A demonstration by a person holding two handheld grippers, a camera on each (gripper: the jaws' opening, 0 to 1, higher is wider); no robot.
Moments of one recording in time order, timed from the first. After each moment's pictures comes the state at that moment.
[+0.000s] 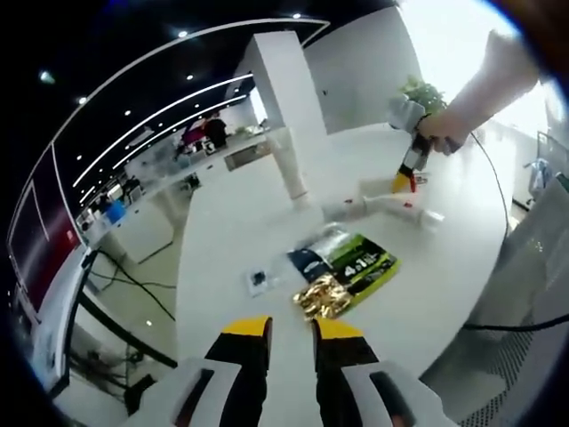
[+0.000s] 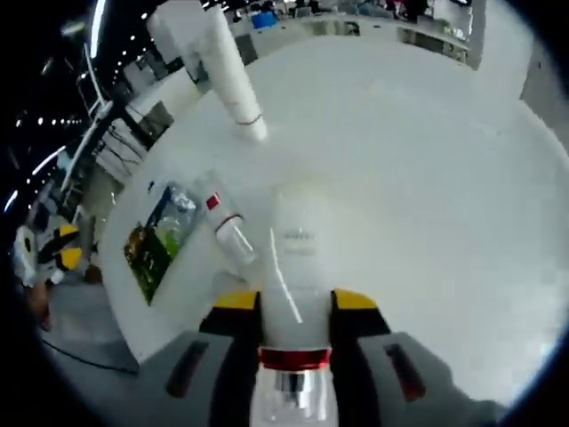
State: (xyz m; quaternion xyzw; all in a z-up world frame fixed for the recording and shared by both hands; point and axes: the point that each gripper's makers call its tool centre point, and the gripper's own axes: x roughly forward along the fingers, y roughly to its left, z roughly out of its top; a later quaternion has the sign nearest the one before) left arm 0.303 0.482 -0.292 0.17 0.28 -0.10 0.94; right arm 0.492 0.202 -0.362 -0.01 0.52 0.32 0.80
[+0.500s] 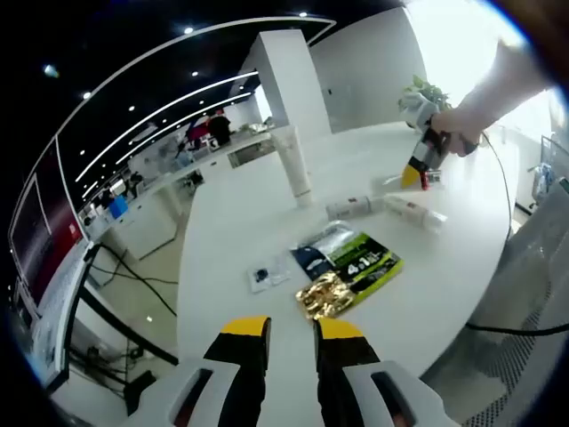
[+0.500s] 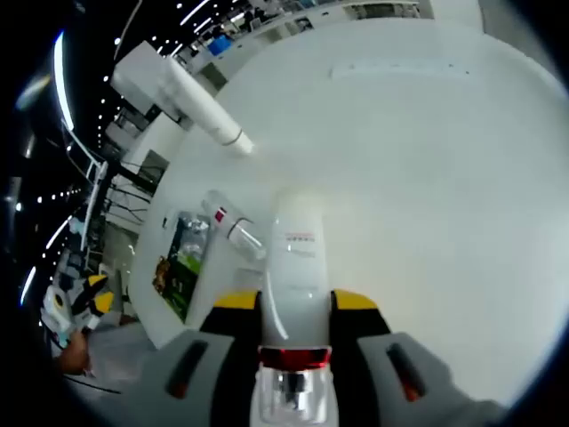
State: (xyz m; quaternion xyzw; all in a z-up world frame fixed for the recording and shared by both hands) left arm 0.300 0.486 -0.292 0.16 0.28 -0.09 0.94; right arm 0.466 0.201 -0.353 0.02 0.55 0.30 0.78
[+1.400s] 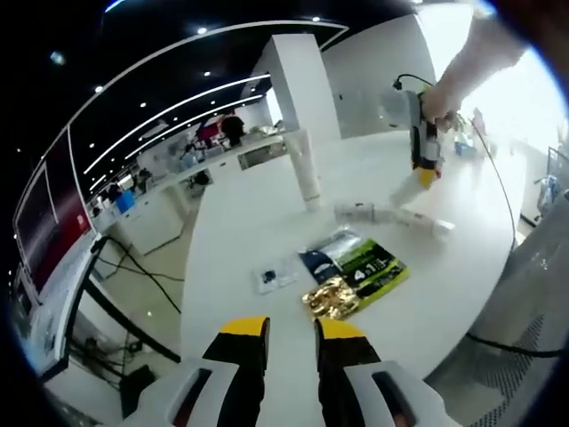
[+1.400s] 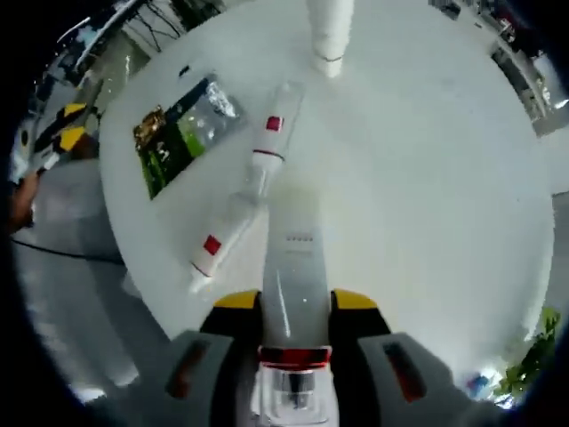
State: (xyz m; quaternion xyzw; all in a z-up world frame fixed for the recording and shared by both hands) left arm 0.301 0.494 -0.290 0.14 0.27 -0.07 0.95; right arm 0.472 0.182 -0.331 -0.43 0.59 0.40 0.56
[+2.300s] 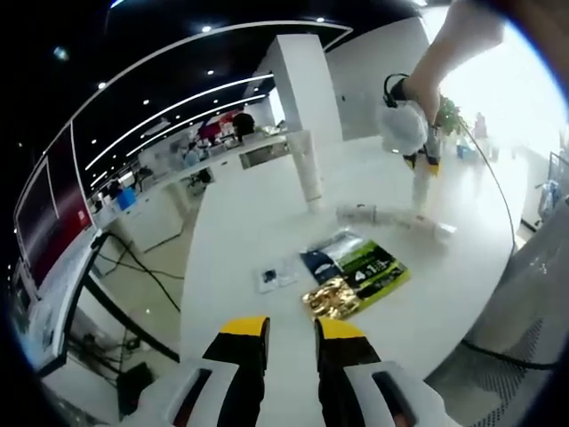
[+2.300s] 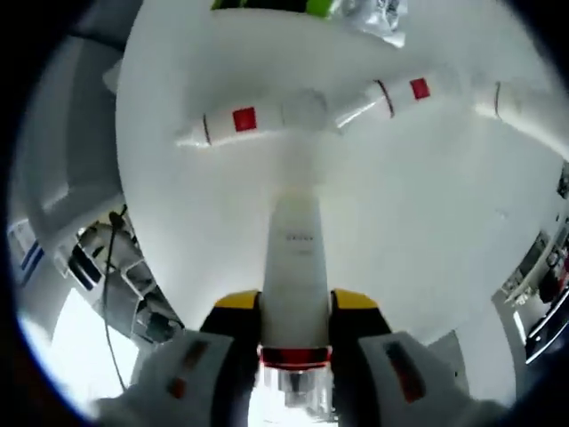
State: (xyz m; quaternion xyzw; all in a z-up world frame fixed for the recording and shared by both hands) left arm 0.302 0.495 -0.290 0.13 0.27 -0.07 0.95; right arm 0.489 0.164 -0.319 -0.72 0.50 0.41 0.25
